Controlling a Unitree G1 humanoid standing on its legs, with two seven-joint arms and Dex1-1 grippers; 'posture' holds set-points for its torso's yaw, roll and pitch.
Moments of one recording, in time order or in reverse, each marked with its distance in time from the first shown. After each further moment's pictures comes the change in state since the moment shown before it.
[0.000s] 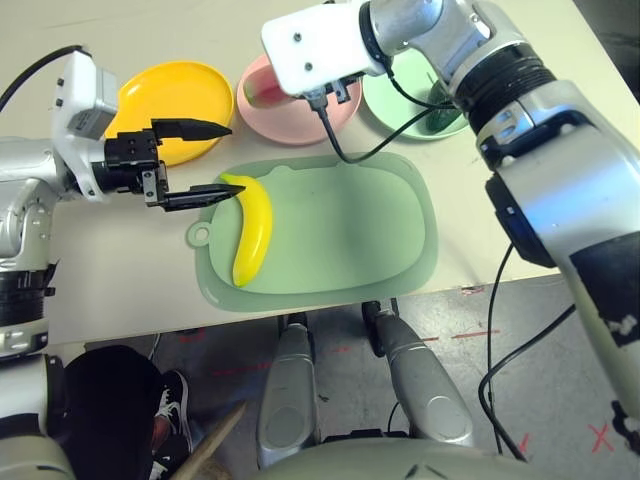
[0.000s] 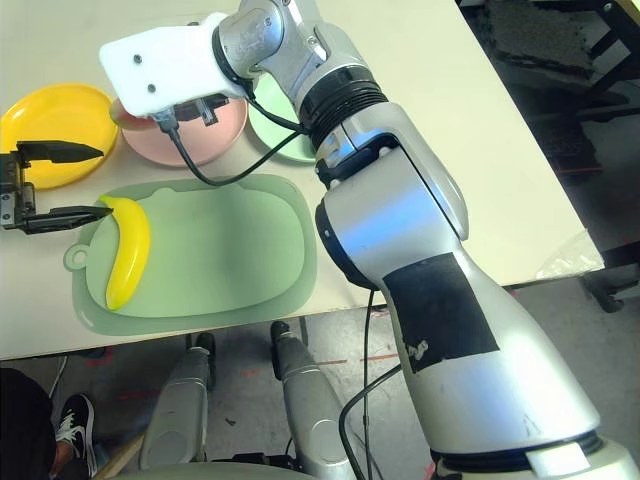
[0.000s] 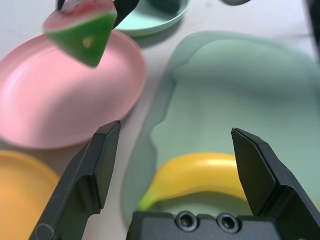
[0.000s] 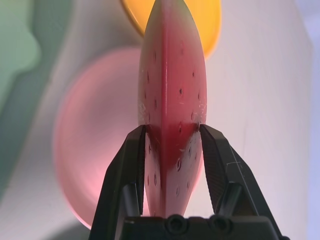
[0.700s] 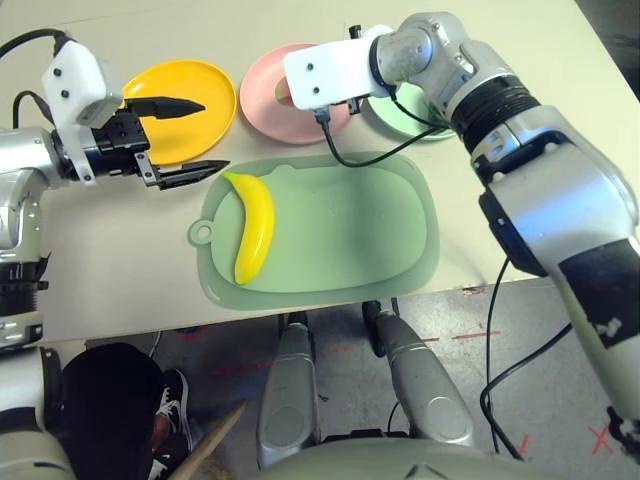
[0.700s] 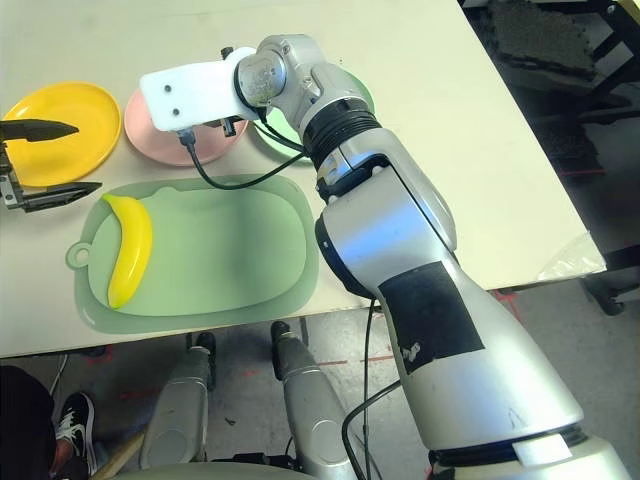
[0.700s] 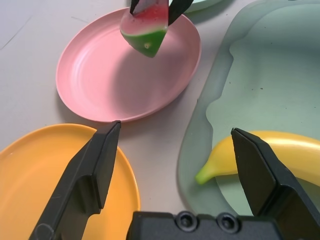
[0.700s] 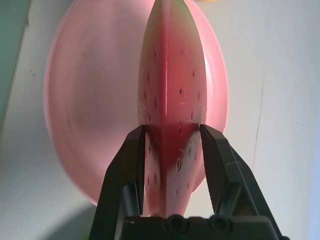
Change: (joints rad) left arm -0.035 0.000 0.000 0.075 0.127 -0.116 0.087; right arm 0.083 0.005 0.003 0.017 -0.127 0.049 -0.140
